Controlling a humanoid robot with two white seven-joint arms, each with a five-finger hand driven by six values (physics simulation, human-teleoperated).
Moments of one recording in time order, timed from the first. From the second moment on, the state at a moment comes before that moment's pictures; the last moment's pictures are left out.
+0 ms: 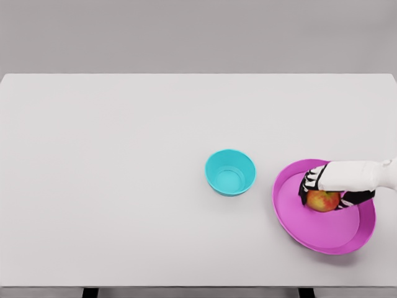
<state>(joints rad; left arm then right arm) 0.06 0.00 -0.18 -0.10 0.21 0.07 -0.10 -0.86 -1.22 1.23 -1.63 0.08 -0.61 0.48</state>
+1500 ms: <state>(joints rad) 0.06 0.00 -0.18 -0.10 0.21 0.07 -0.10 -1.10 -0.85 1.21 -1.59 0.01 -0.61 0.57</state>
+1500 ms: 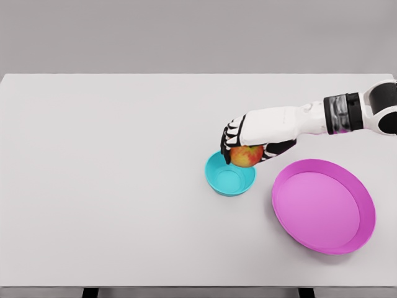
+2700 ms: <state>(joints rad) 0.06 0.00 -0.18 -0.10 0.21 0.07 -0.10 -1.11 -0.91 1.21 -1.66 0.02 -0.61 0.55</state>
